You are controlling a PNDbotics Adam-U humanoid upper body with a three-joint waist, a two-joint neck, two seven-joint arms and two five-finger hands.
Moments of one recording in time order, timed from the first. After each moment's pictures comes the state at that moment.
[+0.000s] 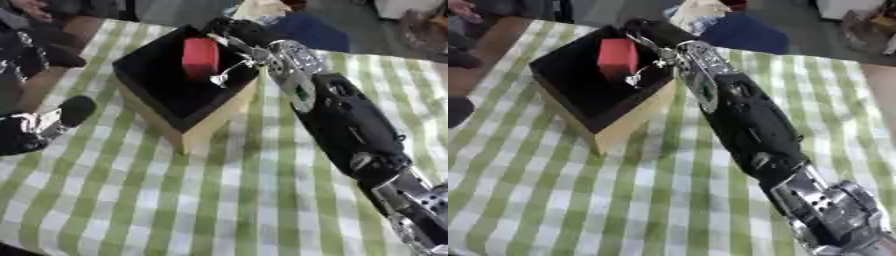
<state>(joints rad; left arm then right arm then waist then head) -0.51 0.33 -0.08 -1.91 -0.11 -0.01 -0.24 -1.13 -0.24 0.24 -0.96 0.97 -0.17 0.28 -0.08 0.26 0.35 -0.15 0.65</state>
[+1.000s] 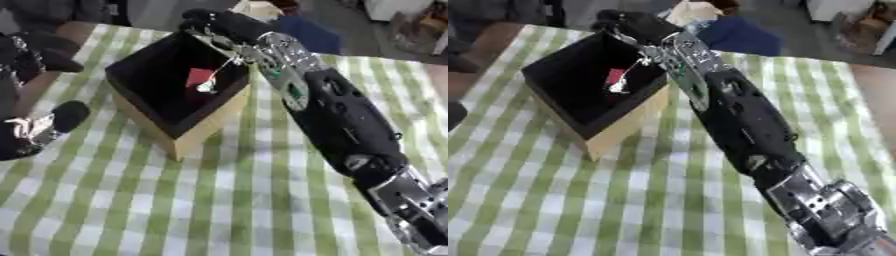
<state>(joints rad) -0.50 0.33 -0.07 -1.91 -0.09 -0.01 -0.24 -1.14 -0.26 0.27 -1.05 1.01 -0.25 0.26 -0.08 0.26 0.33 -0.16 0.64</state>
